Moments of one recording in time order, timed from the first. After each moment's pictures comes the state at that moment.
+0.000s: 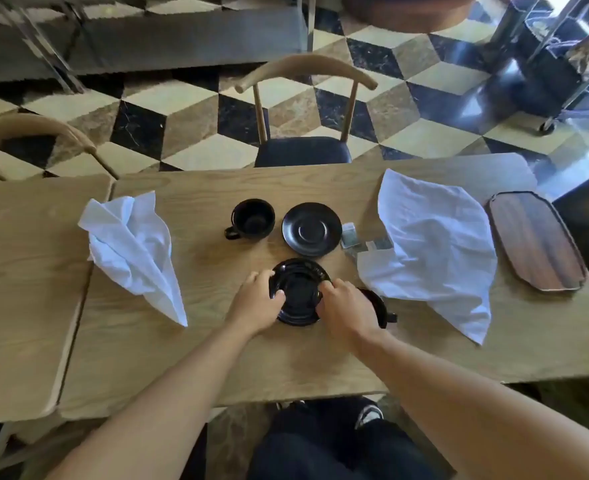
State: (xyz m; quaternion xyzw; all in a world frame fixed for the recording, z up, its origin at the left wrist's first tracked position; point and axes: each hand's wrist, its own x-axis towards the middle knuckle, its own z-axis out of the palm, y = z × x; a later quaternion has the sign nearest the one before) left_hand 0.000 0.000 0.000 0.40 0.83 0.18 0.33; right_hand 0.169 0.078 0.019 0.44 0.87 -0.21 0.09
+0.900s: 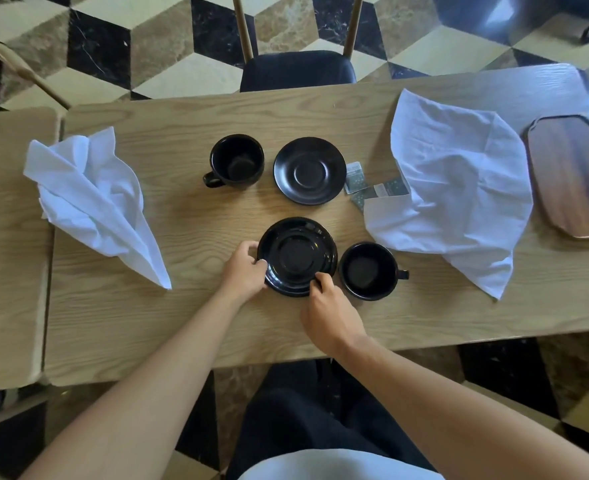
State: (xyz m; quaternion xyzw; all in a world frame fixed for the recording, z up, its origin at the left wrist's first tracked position) left_hand -0.005 -0.001 -0.059 0.18 0.84 0.25 0.44; right_hand 0.178 0.019 -0.042 0.47 0.79 -0.37 0.13
